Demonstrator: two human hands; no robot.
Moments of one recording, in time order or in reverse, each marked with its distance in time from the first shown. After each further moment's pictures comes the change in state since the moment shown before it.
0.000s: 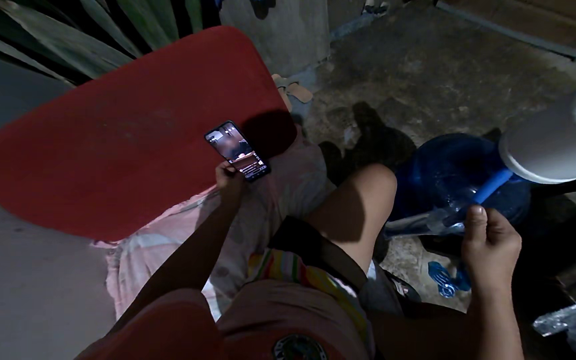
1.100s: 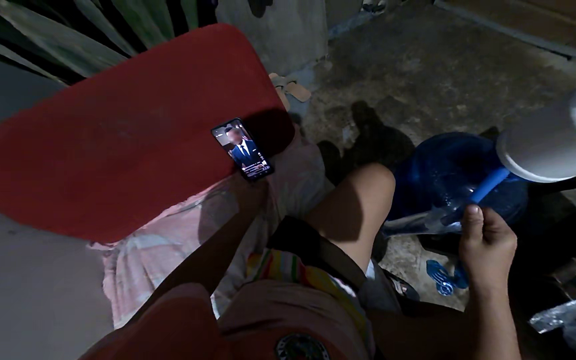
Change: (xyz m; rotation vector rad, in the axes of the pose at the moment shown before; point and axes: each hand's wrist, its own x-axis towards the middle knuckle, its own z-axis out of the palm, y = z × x) left_hand -0.024 -0.007 0.028 0.500 -0.086 -0.002; right_hand -0.001 0.001 -0.001 0.002 -0.013 0.017
